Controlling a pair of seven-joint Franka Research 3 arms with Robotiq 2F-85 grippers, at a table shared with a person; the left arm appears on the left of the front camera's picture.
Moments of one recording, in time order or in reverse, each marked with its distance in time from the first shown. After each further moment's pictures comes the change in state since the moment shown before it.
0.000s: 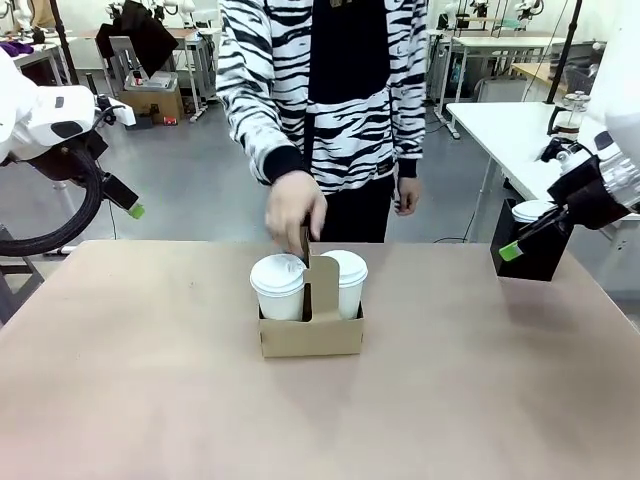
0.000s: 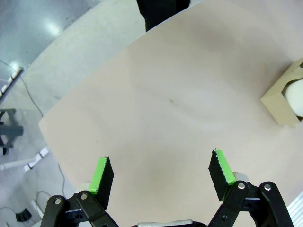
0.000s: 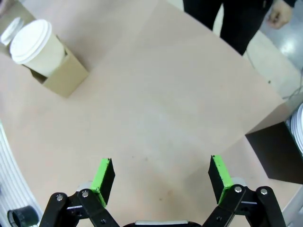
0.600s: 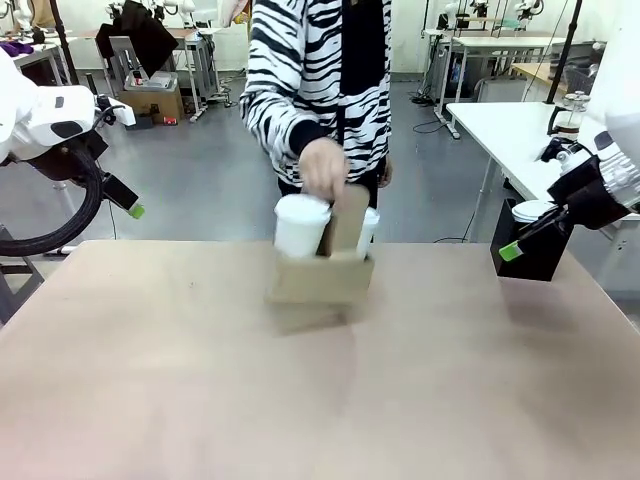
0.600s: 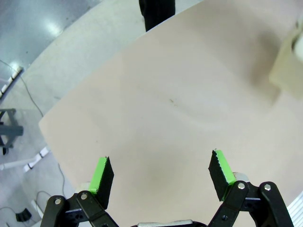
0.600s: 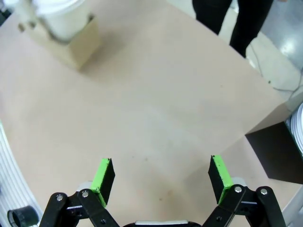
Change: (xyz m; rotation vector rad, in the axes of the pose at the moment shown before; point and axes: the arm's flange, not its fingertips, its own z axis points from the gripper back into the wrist) left arm 0.000 0.000 0.000 0.000 0.000 0.000; right arm 0.000 0.000 0.000 0.000 0.000 0.000
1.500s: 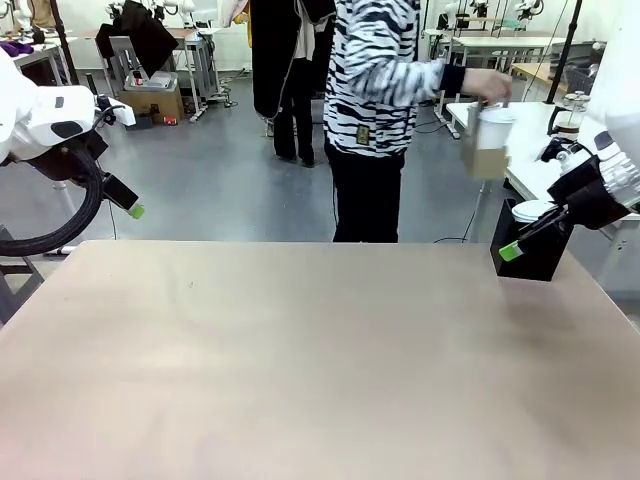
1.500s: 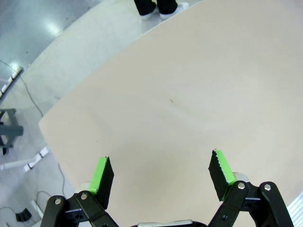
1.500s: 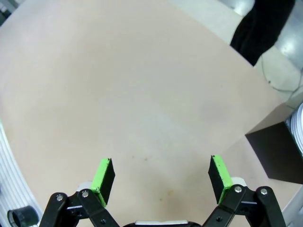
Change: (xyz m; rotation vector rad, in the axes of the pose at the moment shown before) left arm 0.000 0.000 0.000 0.000 0.000 0.000; right arm 0.000 0.000 0.000 0.000 0.000 0.000
